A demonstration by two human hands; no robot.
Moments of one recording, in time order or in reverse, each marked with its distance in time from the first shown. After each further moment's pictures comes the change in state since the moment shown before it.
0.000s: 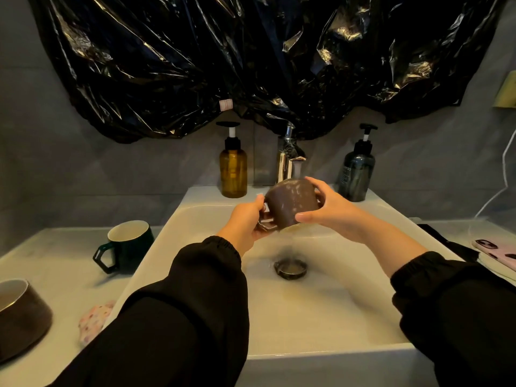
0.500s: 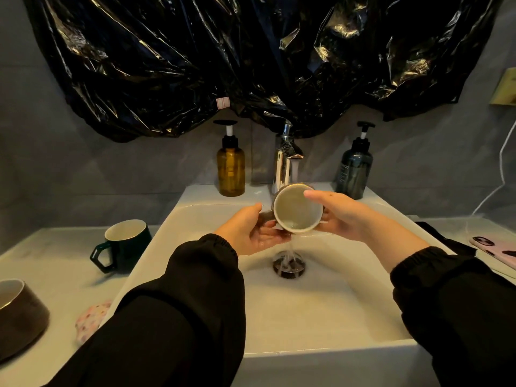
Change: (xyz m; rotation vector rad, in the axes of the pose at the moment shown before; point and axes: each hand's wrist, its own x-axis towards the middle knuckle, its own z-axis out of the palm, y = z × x) left_hand -0.011 -0.001 -0.005 -0.085 -0.168 -0.282; right_hand -0.001 0.003 -0.009 0.322 -0.014 0.248
